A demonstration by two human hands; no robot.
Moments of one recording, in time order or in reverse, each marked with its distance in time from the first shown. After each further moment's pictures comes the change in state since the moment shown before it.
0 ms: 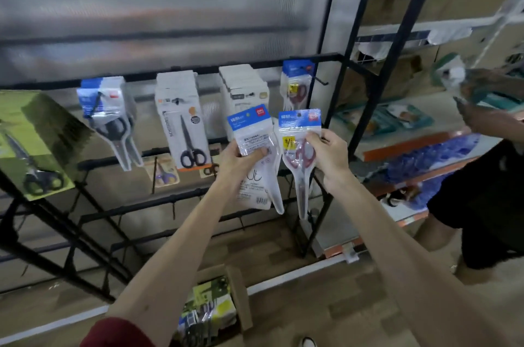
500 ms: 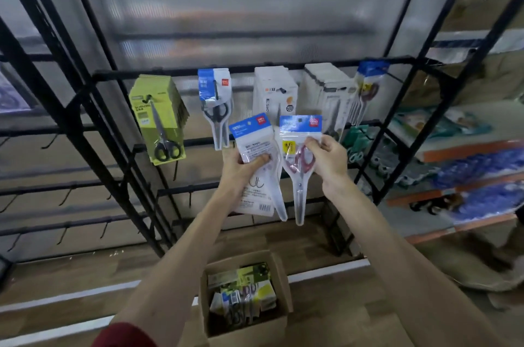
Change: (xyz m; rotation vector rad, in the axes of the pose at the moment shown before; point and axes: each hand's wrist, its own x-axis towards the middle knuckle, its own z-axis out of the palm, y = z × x) left_hand -0.090 0.003 -0.208 -0.058 0.060 0.029; right_hand -0.151 -0.014 0.165 0.082 -0.126 -0.014
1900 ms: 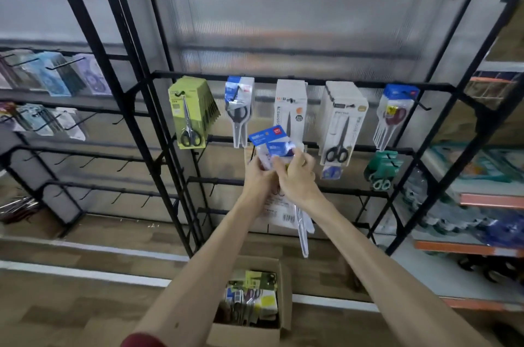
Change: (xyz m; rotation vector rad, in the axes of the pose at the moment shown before) left_hand -0.063 0.018 0.113 -0.062 0.298 0.083; right_hand -0.036 -0.014 -0.030 -0.611 -0.525 -0.194
